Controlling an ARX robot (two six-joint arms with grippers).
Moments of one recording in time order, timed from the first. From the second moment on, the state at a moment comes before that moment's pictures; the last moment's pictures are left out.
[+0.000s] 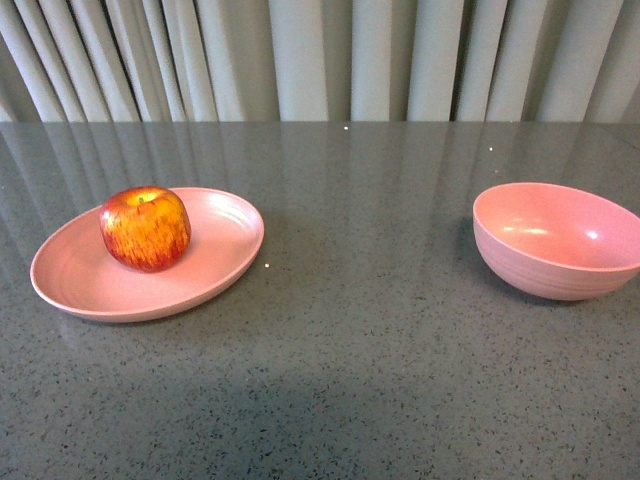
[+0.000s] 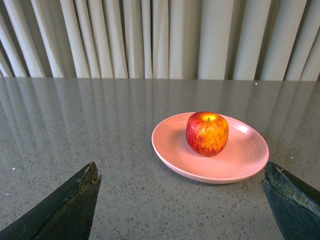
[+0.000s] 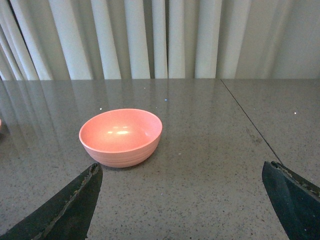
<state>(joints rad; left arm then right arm) 0.00 0.01 0.01 0.00 0.00 0.00 0.00 0.00 0.01 0.00 0.00 0.01</state>
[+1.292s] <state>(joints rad) 0.00 0.01 0.01 0.00 0.00 0.00 0.00 0.00 0.01 0.00 0.00 0.01</state>
